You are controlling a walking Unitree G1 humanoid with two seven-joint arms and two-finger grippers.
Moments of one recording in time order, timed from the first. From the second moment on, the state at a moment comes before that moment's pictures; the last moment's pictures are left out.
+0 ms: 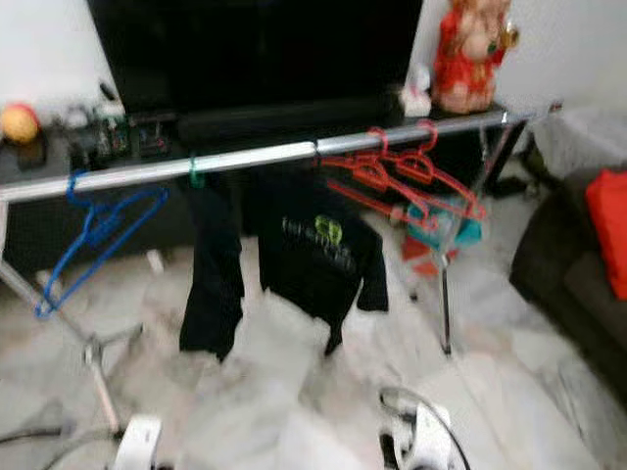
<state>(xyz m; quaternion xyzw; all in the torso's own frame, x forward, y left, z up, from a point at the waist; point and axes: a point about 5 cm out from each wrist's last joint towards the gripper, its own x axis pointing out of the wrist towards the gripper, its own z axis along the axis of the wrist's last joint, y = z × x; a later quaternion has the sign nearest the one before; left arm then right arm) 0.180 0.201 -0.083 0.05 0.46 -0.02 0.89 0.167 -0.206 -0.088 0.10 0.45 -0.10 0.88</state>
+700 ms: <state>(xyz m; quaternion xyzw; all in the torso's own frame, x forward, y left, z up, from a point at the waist) 0.249 0.214 -0.016 0.10 0.19 -0.01 0.98 0.166 -0.213 -0.087 0.09 0.45 -0.10 0.88</state>
